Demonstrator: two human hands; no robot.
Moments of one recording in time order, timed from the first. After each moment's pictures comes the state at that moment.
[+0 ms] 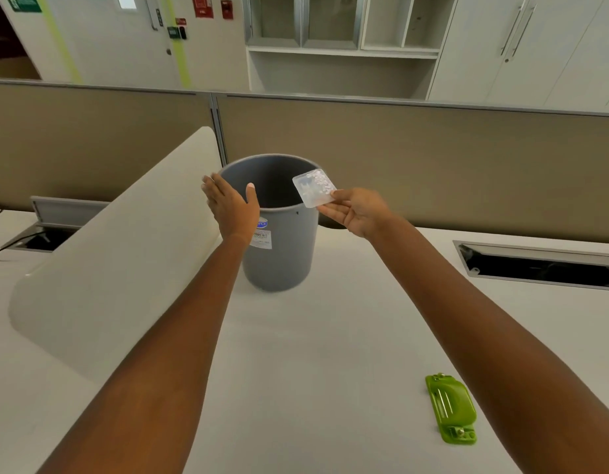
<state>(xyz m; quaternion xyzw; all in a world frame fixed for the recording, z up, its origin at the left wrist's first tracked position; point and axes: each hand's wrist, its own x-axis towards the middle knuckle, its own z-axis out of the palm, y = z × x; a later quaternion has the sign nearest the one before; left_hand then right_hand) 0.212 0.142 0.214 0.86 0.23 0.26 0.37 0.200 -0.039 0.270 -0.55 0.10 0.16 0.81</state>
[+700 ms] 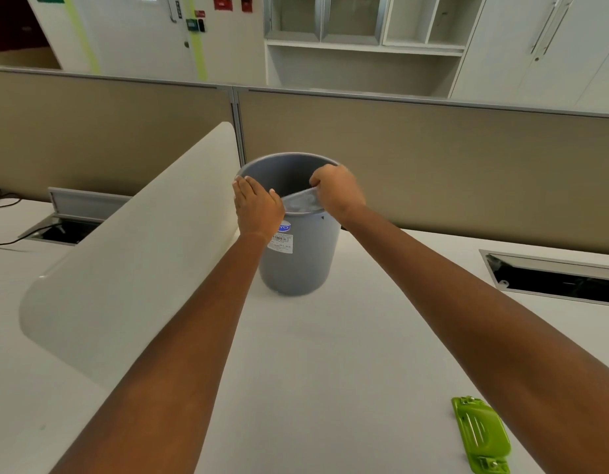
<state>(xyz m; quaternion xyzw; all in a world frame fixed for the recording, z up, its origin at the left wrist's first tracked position) 0.233 0.156 0.203 0.93 0.20 0.17 0.25 0.250 0.029 0.259 -0.95 -0.18 -0.09 0.22</state>
